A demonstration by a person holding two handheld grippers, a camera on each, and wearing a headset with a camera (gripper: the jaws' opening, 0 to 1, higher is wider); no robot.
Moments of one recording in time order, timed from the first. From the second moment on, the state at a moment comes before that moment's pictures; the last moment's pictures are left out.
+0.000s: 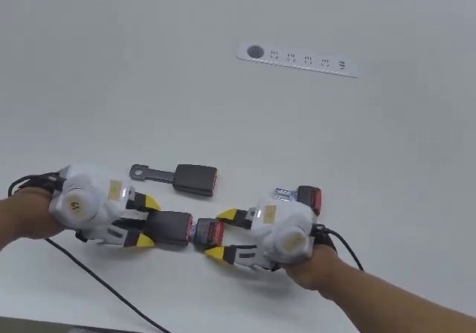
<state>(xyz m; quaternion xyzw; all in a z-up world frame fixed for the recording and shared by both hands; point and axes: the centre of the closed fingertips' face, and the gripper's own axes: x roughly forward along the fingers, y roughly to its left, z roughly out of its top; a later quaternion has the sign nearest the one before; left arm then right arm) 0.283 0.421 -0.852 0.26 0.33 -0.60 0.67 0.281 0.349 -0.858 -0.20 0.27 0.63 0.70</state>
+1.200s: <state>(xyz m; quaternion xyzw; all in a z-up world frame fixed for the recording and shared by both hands) 0.353 0.372 -0.787 0.26 0.30 -0.55 0.74 0.348 0.195 -0.800 -0.16 0.28 0.52 0.79</state>
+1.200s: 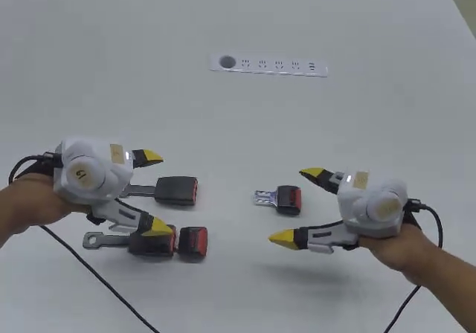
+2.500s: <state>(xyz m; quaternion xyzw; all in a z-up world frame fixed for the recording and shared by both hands) 0.378 0.379 -0.854 0.29 0.35 -0.57 0.68 0.364 0.181 -0.856 -0.18 0.32 0.59 0.72</state>
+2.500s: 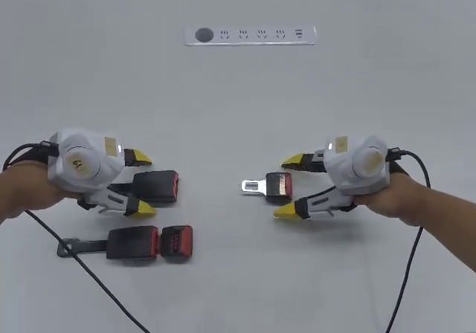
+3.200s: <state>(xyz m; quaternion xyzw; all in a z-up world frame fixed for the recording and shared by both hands) 0.372 0.379 -0.852 0.30 0.35 -0.59 0.67 0.366 0.182 -0.857 -0.21 0.30 0.61 0.70</state>
